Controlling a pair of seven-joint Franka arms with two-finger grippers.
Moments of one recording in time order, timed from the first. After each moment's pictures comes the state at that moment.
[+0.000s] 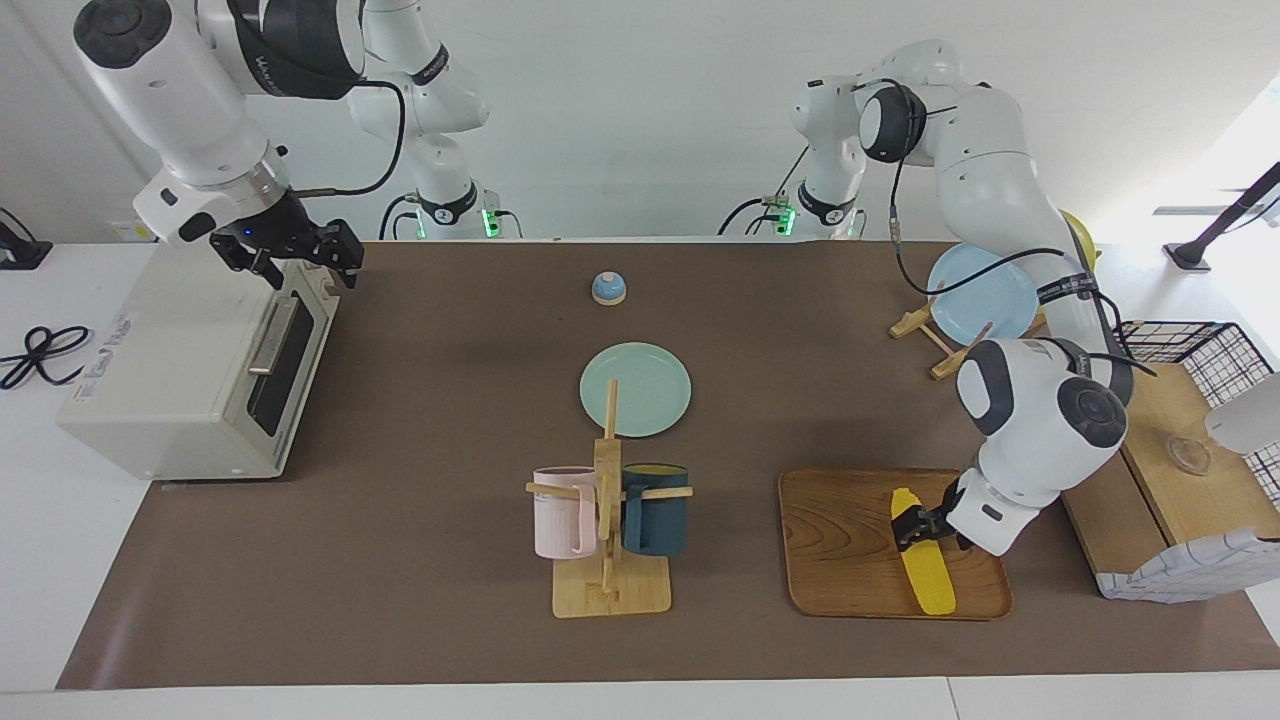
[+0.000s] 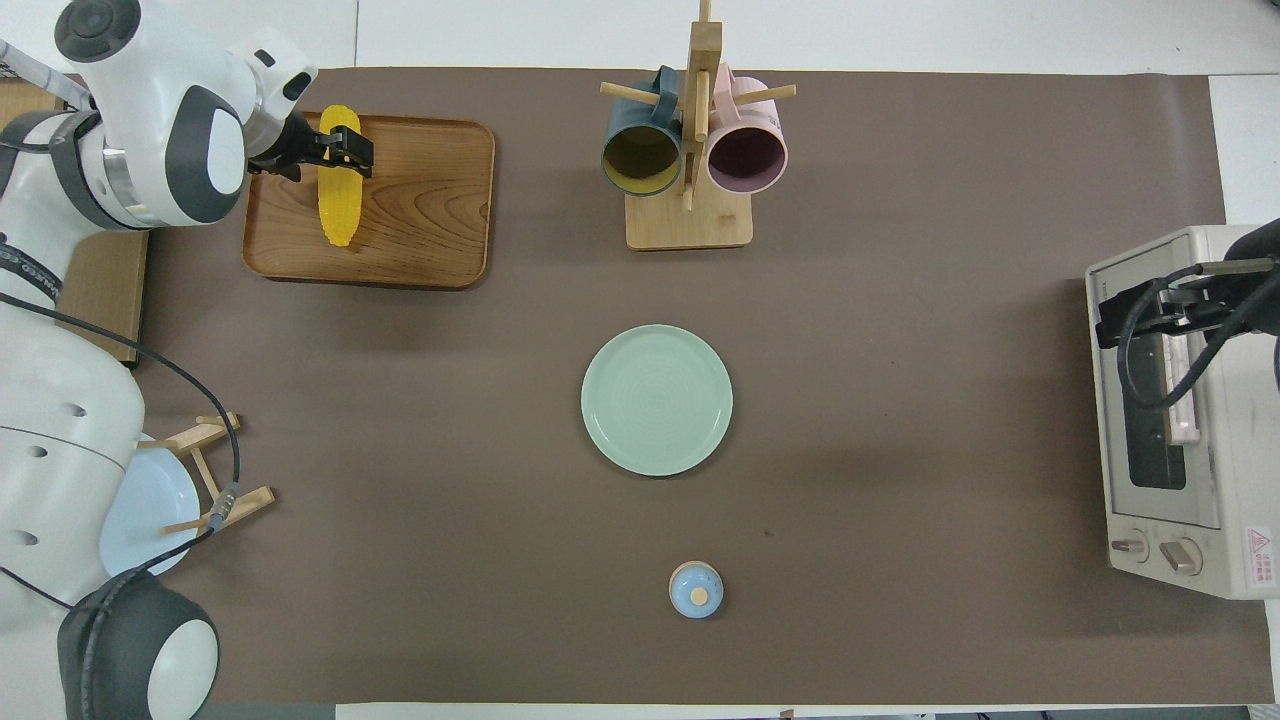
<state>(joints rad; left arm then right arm) -0.07 0.85 -0.07 -1.09 -0.04 2.01 -0.04 0.07 0.01 -0.10 -1.64 -0.02 1.53 -0.06</state>
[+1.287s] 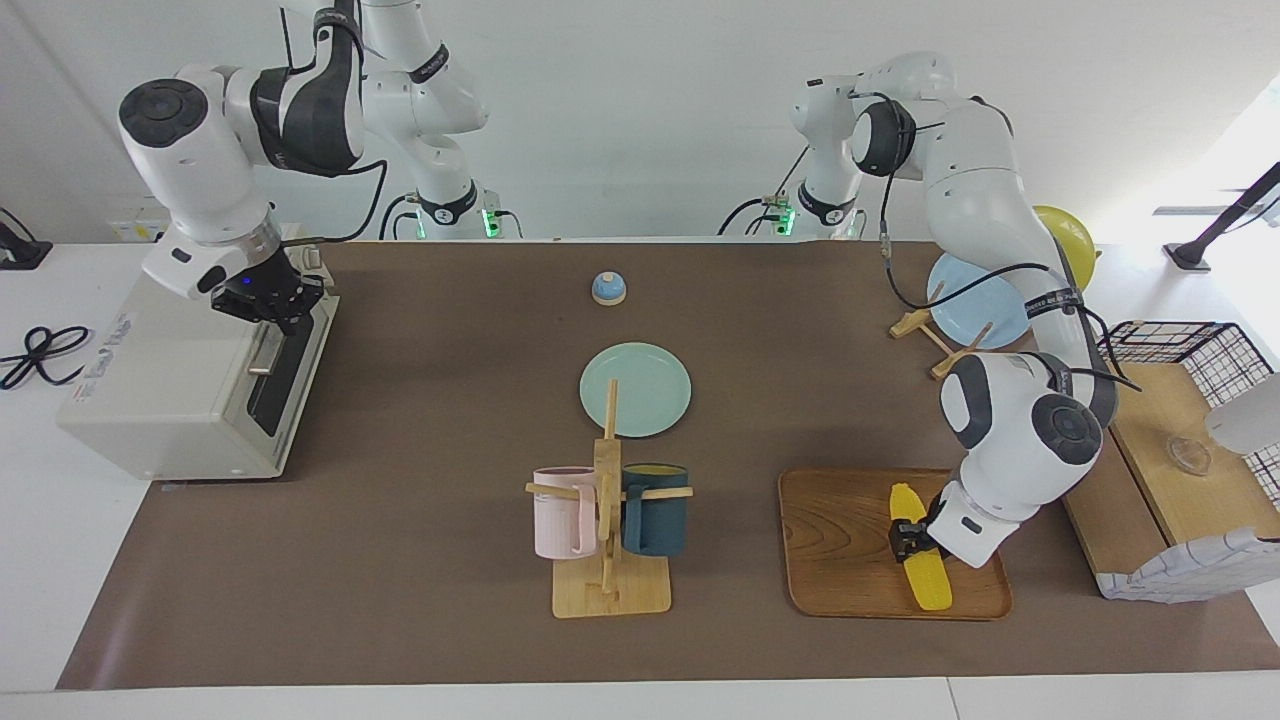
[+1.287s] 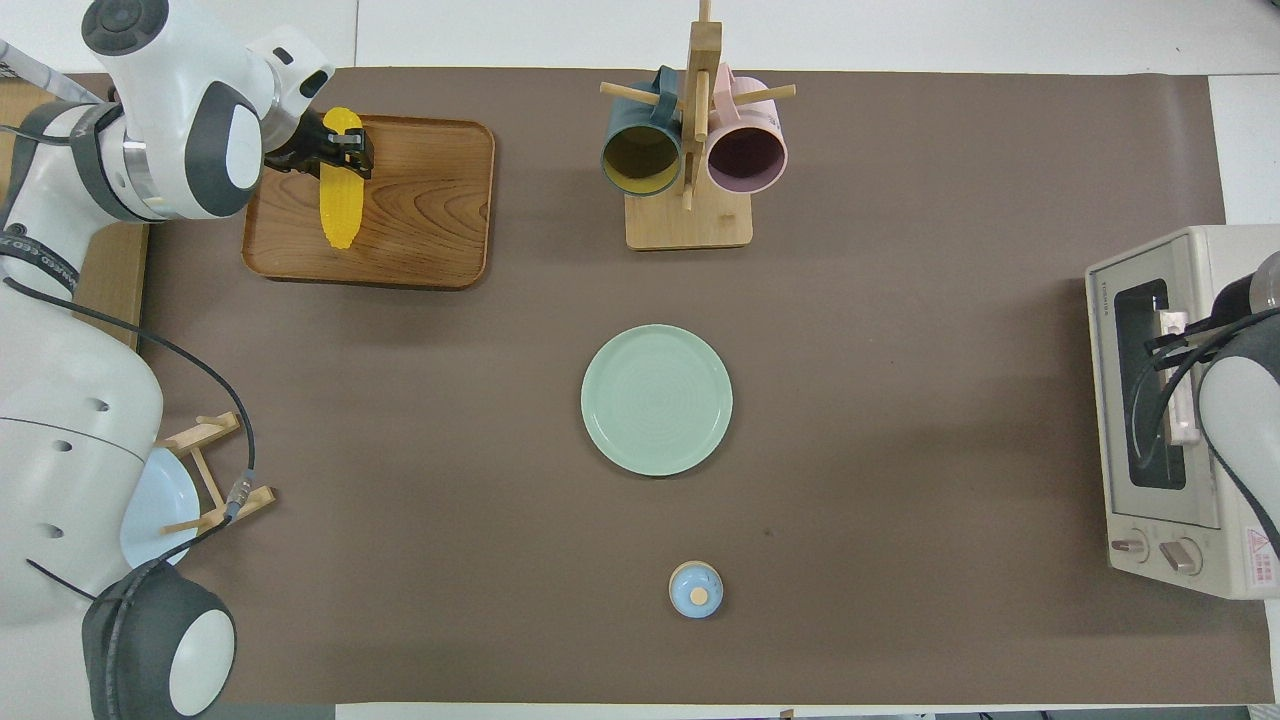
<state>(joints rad) -0.09 0.86 -0.06 -1.03 -0.05 1.97 -0.06 -0.03 -0.05 -0.10 -1.94 -0.16 1.82 -0.31</state>
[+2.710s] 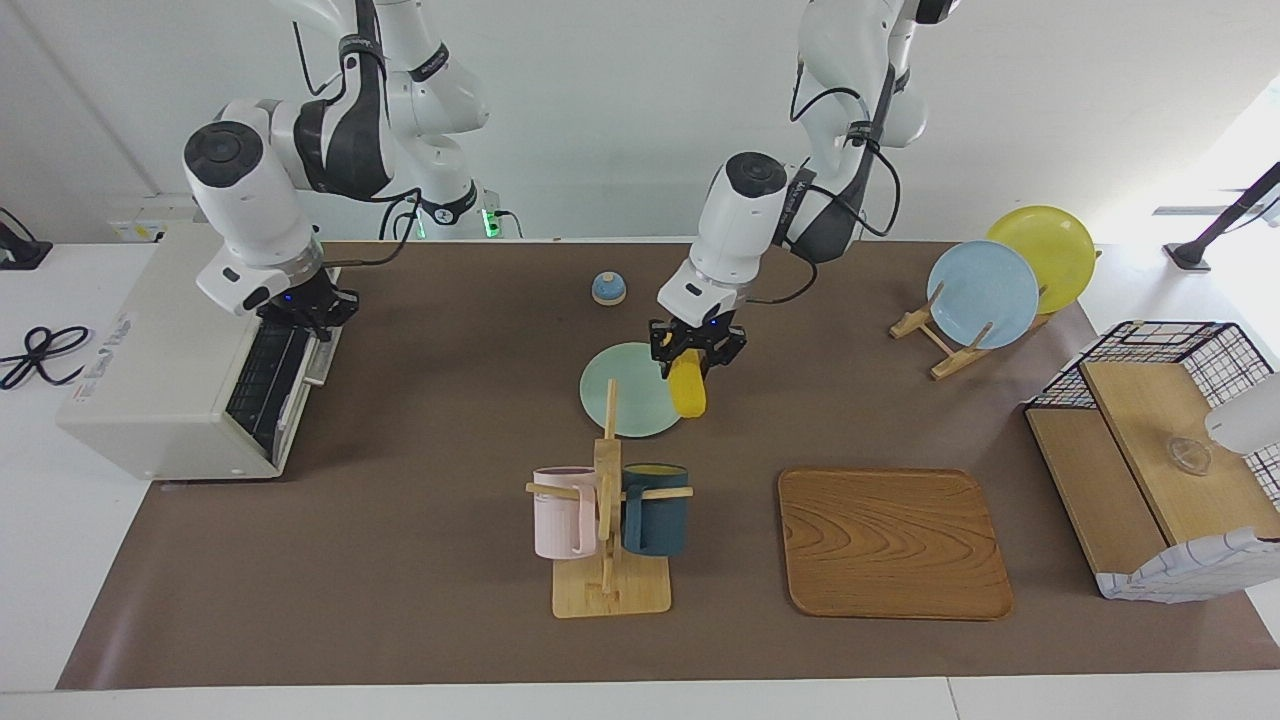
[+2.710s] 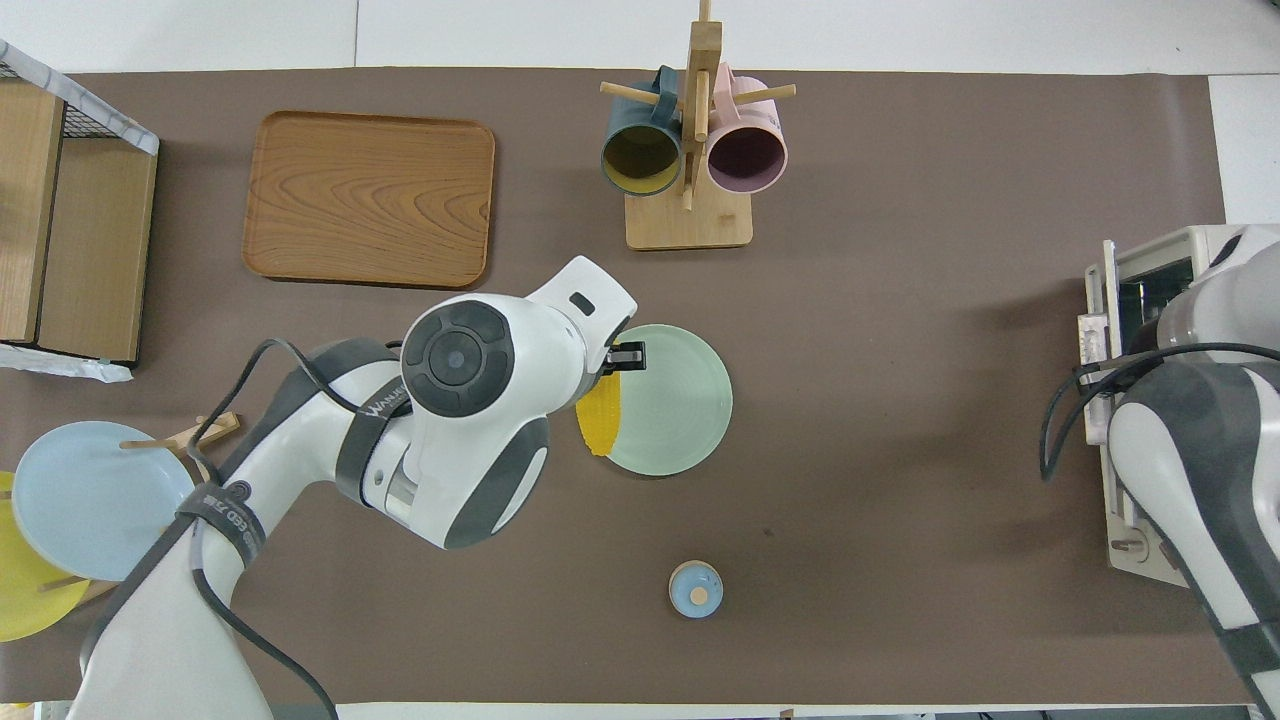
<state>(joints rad) -0.62 0.19 -0.07 -1.98 -0.10 2.39 -0.57 0.04 -0.07 -0.09 -2.10 -0.16 1.92 -0.12</state>
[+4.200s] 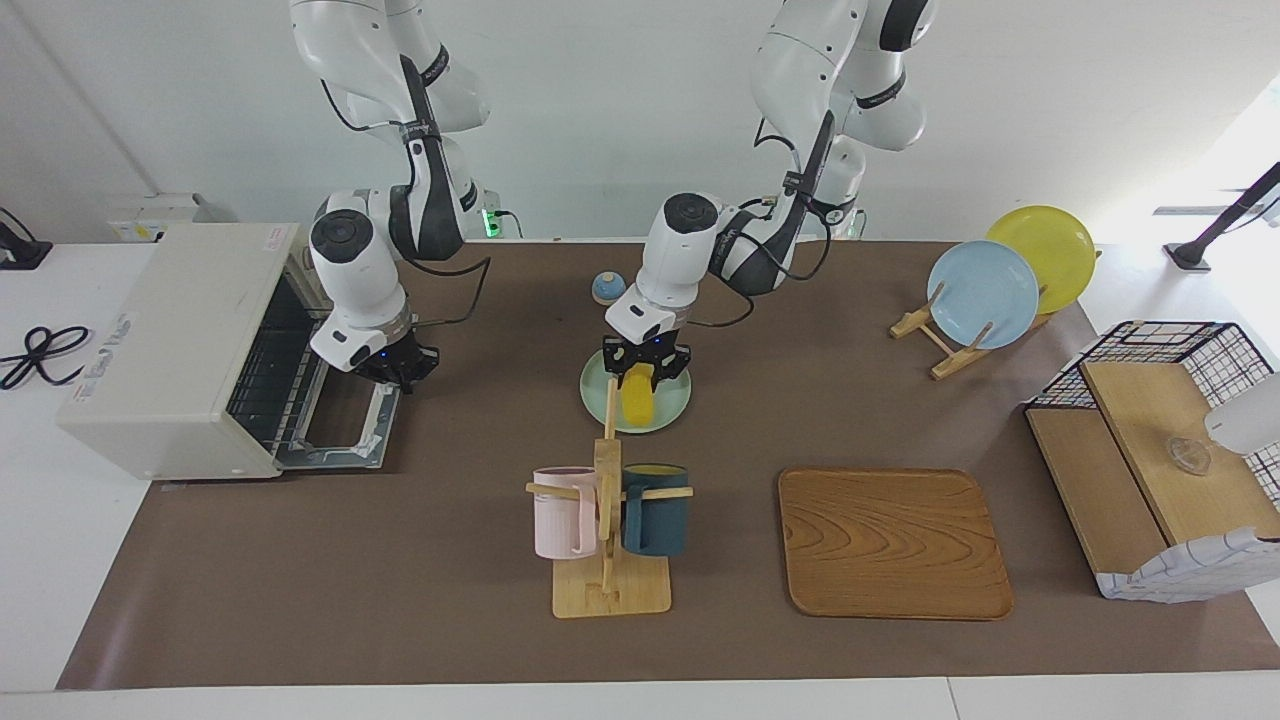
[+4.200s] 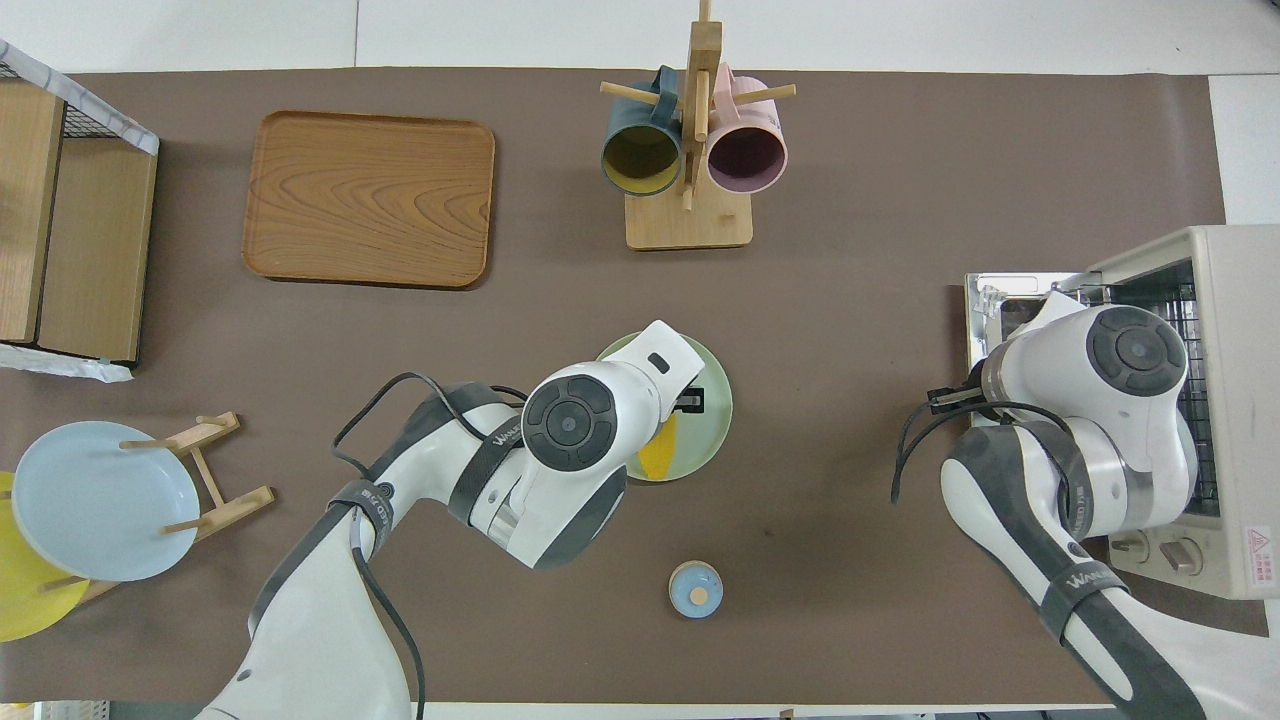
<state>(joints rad) -0.72 0.34 -0.06 -2.00 -0.10 2.58 -0.61 0.11 0.07 -0.07 -2.35 -0.10 2.38 -0.03</state>
